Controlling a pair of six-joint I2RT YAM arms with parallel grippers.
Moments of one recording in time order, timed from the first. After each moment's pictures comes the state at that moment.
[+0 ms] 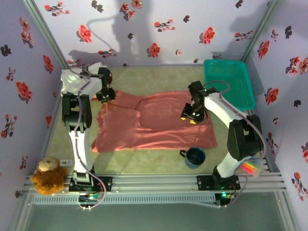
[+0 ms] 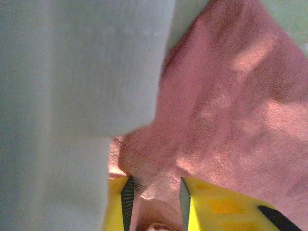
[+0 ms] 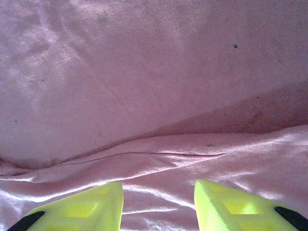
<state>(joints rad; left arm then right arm) -0.14 2.19 1.73 -0.86 -0.05 -0.44 0.33 1.66 1.24 -0.98 -0.22 0.66</state>
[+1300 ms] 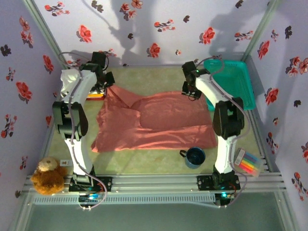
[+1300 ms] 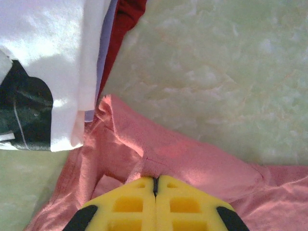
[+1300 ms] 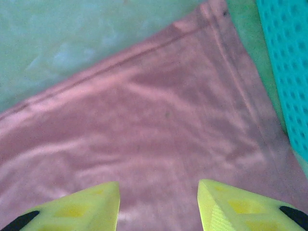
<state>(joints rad) -0.16 2.00 1.85 -0.94 0.02 -0.47 0.31 2.09 1.81 -0.99 0.17 0.64</state>
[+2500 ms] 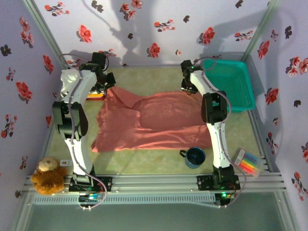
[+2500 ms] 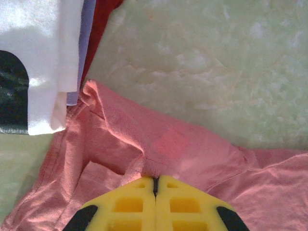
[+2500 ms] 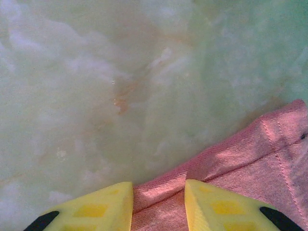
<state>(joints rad) -0.16 2.00 1.85 -0.96 0.08 -0.49 0.25 2.55 2.28 -1.05 0.20 0.58</state>
